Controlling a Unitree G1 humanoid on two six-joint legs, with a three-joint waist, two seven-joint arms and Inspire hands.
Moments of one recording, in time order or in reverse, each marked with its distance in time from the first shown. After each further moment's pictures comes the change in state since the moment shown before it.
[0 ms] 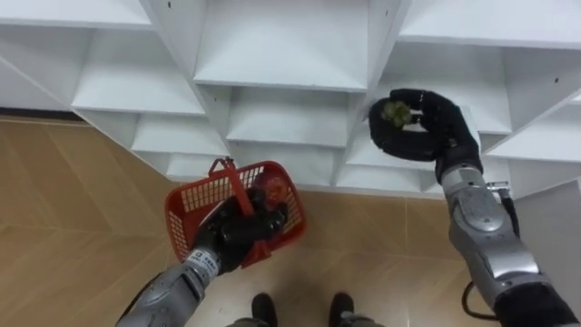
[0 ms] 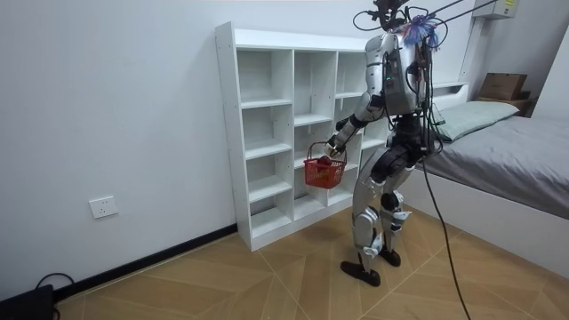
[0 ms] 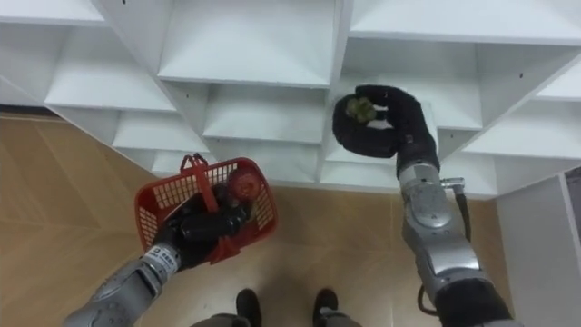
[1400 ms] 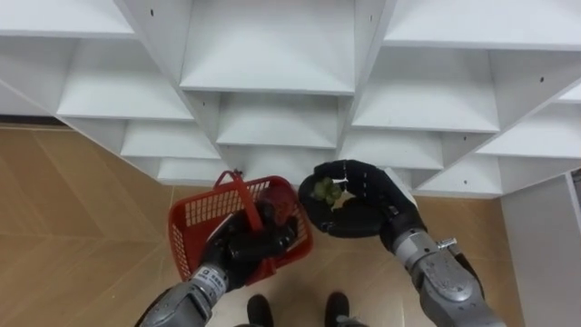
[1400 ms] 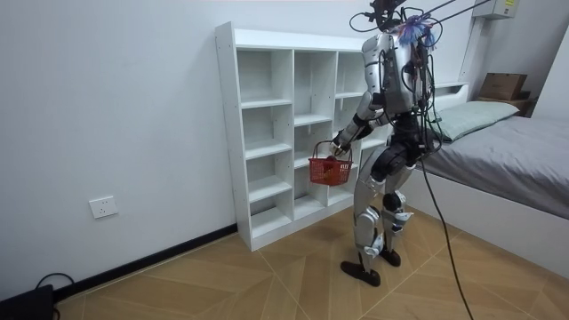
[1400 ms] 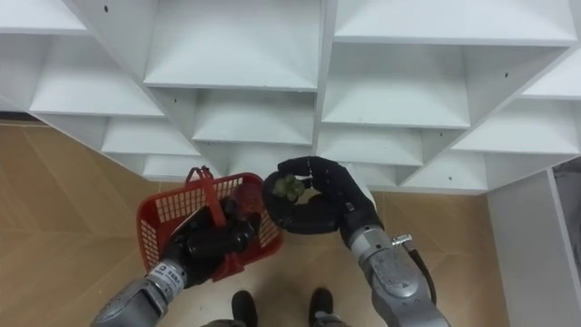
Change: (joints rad) left arm 0.082 -0.023 -0.015 -0.071 0.009 -0.023 -0.008; right arm 0.231 0.067 0.114 -0.169 -0.011 -0.002 0.224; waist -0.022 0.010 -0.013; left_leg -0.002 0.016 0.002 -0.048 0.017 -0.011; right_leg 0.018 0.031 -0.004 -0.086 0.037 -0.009
